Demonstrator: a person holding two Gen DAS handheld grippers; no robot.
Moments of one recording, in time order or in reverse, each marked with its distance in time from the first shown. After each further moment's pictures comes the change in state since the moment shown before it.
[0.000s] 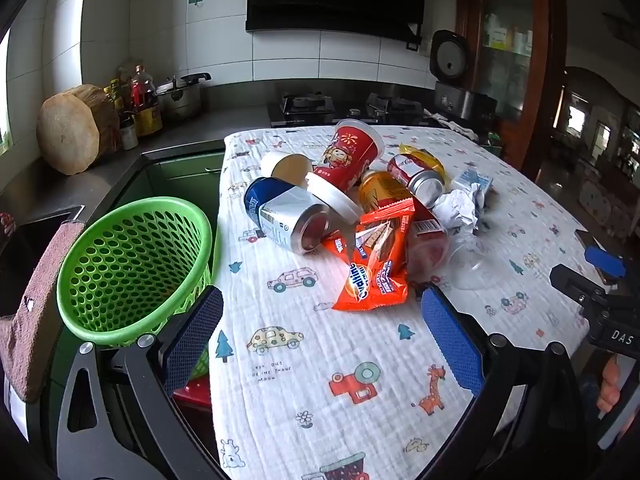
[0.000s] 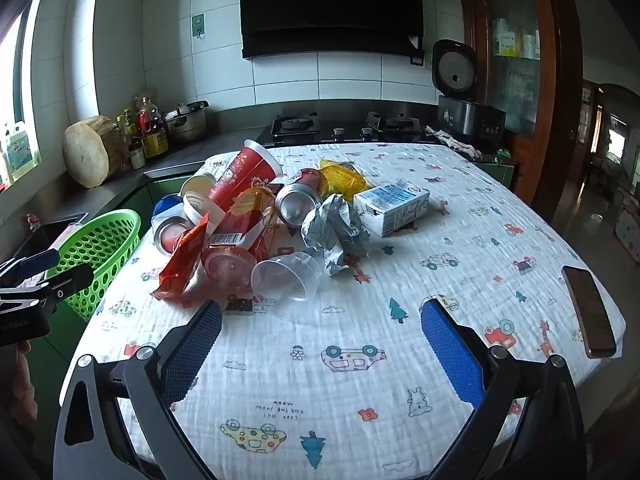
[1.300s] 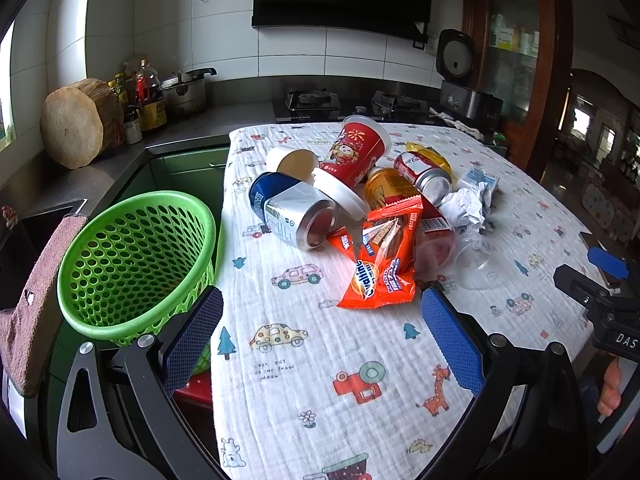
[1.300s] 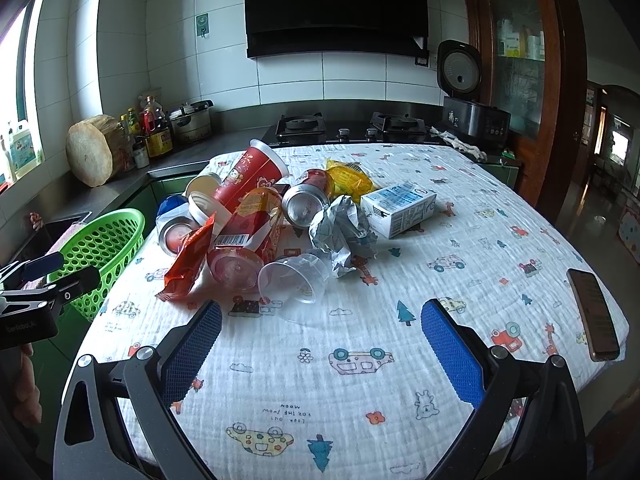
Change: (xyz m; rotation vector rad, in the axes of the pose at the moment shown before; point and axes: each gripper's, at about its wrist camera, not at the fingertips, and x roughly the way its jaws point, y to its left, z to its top) left arm 0.004 0.003 -0.002 -0.004 0.006 0.018; right arm 0.001 0.007 0.002 -0.008 -0.004 0.006
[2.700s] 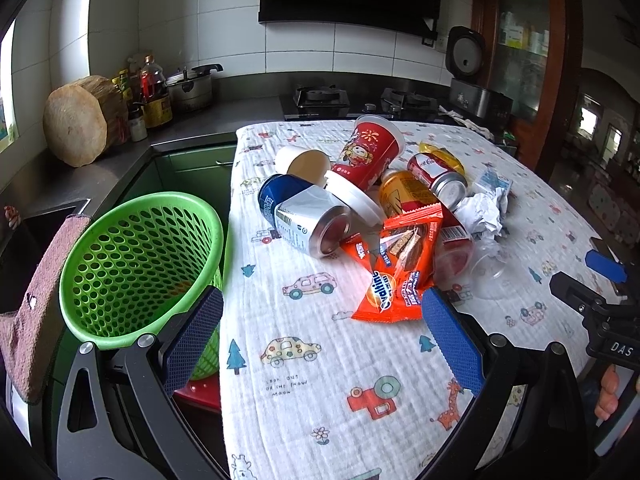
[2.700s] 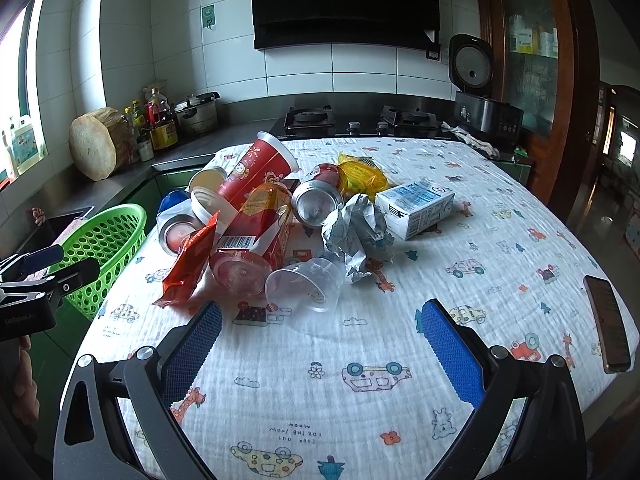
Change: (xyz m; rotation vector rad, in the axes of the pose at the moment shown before) left arm 0.015 0.009 0.012 -0.008 0.014 0.025; right arm 0.025 0.009 0.008 -0.012 0.028 0.027
